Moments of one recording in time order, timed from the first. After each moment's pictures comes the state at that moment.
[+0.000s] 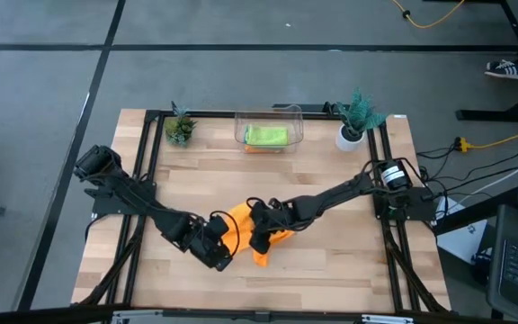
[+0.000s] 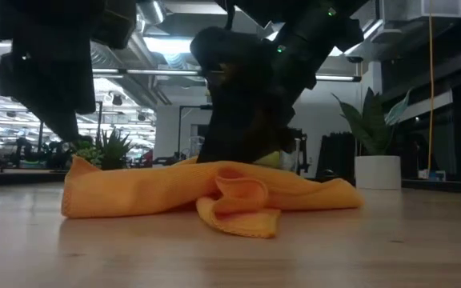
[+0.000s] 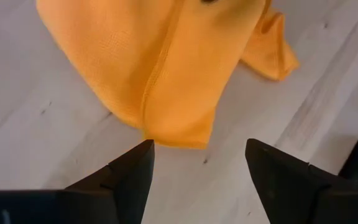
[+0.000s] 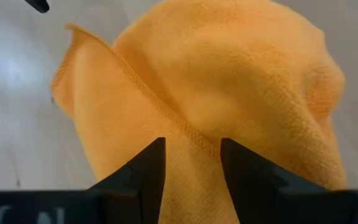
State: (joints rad) left arm -0.57 1.63 1.04 -0.55 -0.27 -1.31; right arm 0.26 2.03 1.30 -0.20 0.13 0.70
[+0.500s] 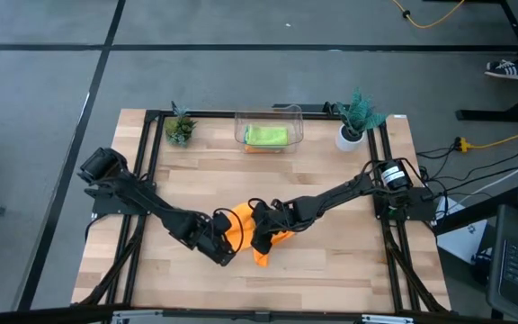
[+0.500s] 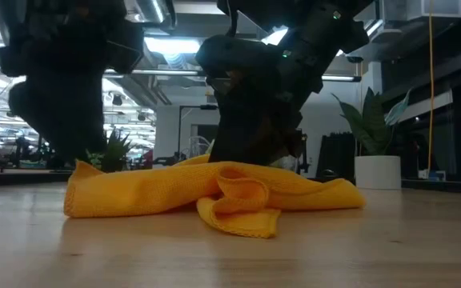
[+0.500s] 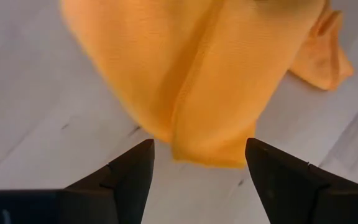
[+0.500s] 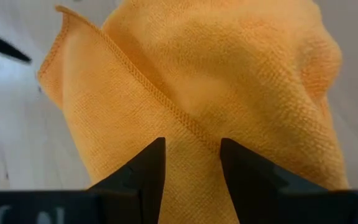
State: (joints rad) left arm -0.53 1.68 1.02 -0.56 -0.27 -1.28; right arm 0.27 2.03 1.29 -0.22 0.13 0.73
